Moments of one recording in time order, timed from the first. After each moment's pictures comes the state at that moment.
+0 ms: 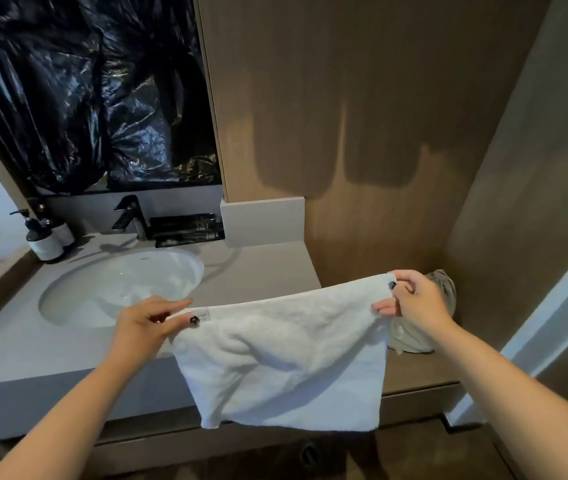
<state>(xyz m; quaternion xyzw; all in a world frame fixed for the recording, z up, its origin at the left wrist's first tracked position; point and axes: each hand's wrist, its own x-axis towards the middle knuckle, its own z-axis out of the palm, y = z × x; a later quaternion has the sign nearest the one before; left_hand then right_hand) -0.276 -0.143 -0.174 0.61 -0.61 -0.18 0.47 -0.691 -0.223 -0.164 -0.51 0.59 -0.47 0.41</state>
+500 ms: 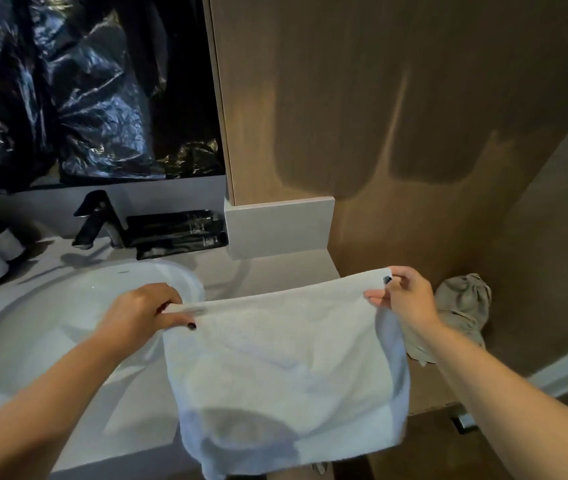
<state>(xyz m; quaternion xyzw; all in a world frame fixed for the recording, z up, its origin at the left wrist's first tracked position) -0.167 -0.336 -0.196 0.63 -0.74 -0.09 0.22 -0.587 -0.393 -0.211 -0.40 0.64 -0.49 0.44</state>
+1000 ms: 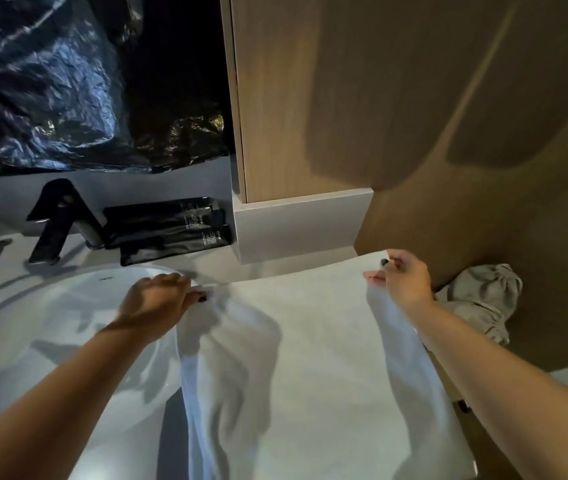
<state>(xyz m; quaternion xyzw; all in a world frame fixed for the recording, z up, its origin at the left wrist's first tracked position) -0.133 -0.470 -0.263 0.64 -0.76 0.02 0.01 -0.532 -0.515 -0.263 -0.38 0.69 -0.47 0.40</state>
